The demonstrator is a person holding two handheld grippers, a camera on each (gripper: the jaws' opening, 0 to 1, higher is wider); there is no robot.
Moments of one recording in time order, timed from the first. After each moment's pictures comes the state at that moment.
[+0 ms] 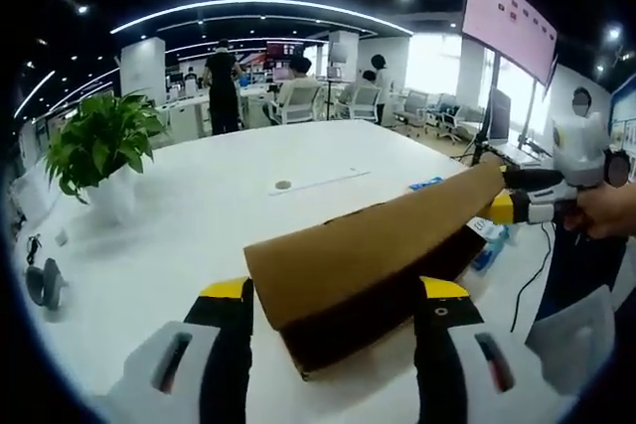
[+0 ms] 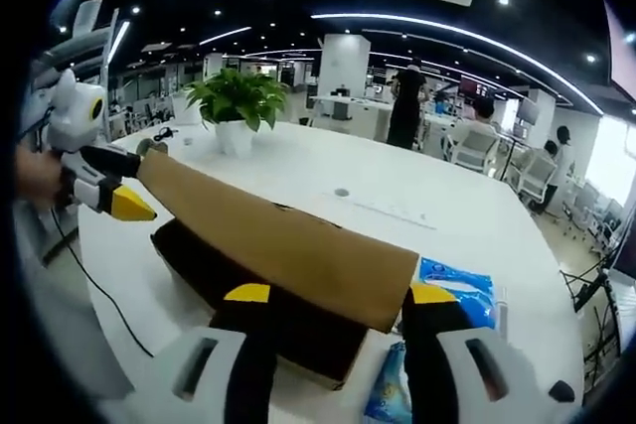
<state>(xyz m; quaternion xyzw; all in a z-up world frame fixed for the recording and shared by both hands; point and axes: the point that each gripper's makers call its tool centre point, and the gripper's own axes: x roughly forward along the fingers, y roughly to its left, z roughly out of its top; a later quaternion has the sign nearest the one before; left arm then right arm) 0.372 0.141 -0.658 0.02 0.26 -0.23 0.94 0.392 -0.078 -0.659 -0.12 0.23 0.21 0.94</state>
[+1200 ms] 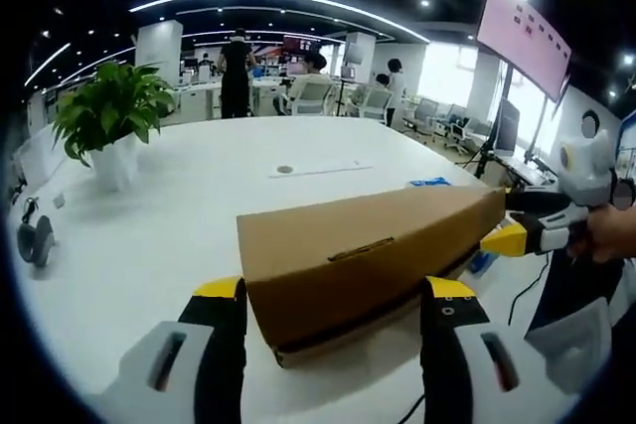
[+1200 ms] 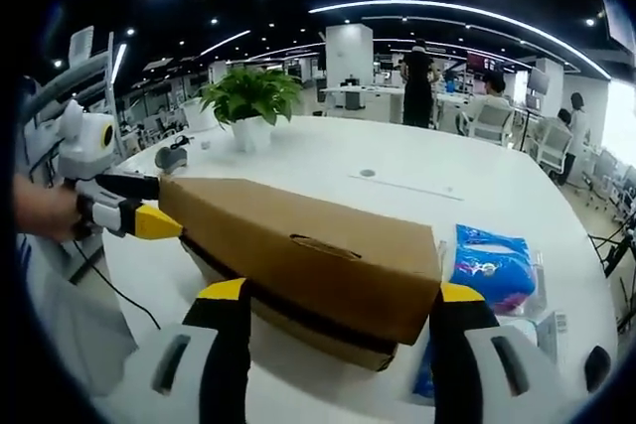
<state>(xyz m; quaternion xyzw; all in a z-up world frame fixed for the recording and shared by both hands) 0.356 0.139 -0.683 -0.02 0.28 -0.20 0.94 0.365 -0.058 -0.685 -0.06 0.27 0.24 0.93</state>
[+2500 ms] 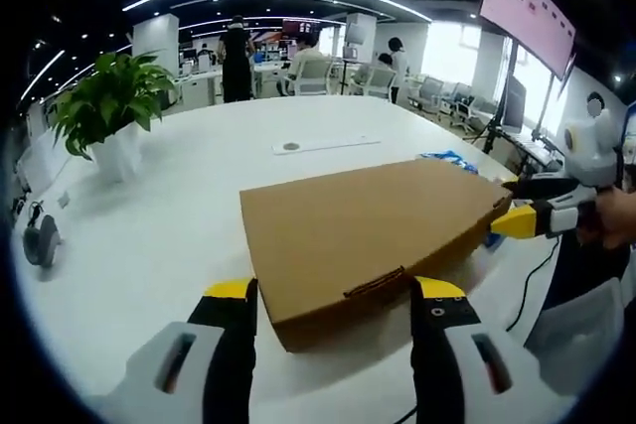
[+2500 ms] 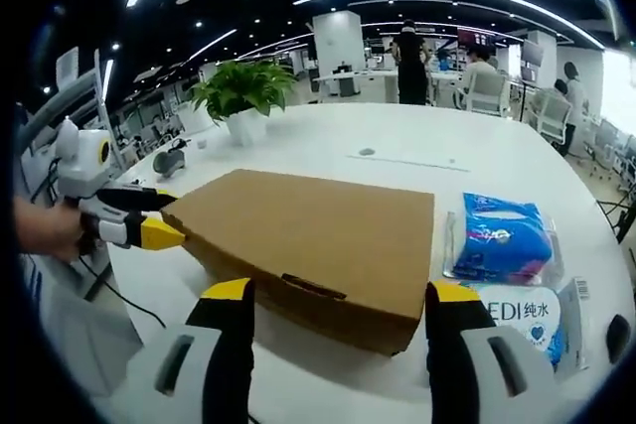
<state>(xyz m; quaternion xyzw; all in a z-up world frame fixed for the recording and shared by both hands) 0.351 0.147 -0.706 0.00 0.31 -0.19 0.93 0.358 -0.058 -0.707 -0.02 0.30 0.24 0.92</state>
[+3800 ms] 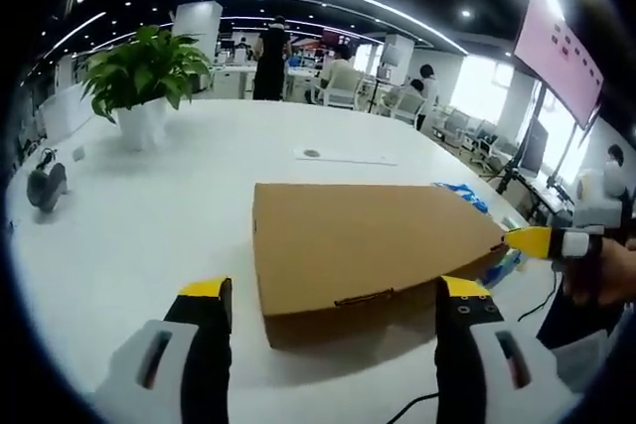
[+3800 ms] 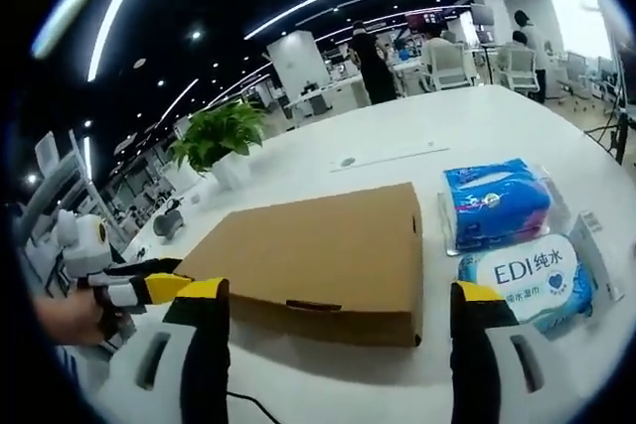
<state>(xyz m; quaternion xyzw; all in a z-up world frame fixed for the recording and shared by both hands) 0.348 0.148 -0.705 -0.10 0.29 -0.13 0.94 0.360 -0.067 -0.700 0.14 0.29 0.18 0.93</state>
